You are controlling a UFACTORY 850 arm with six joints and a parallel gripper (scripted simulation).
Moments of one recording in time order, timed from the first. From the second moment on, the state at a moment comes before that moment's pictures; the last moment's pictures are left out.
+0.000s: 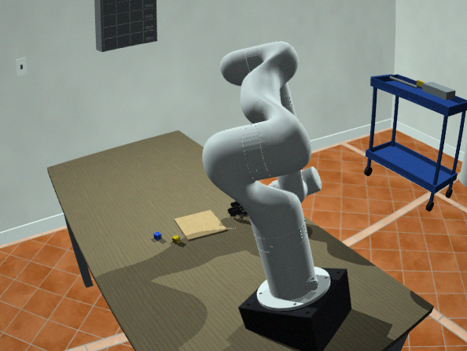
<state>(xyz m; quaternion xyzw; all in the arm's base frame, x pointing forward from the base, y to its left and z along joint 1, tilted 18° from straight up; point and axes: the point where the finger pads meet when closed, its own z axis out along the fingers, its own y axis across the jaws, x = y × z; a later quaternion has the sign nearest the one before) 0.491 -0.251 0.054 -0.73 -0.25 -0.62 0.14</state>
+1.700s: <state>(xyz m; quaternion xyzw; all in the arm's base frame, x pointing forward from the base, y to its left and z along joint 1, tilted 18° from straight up) 0.436 -0.275 0.119 -0.74 -0.25 -0.61 0.14</state>
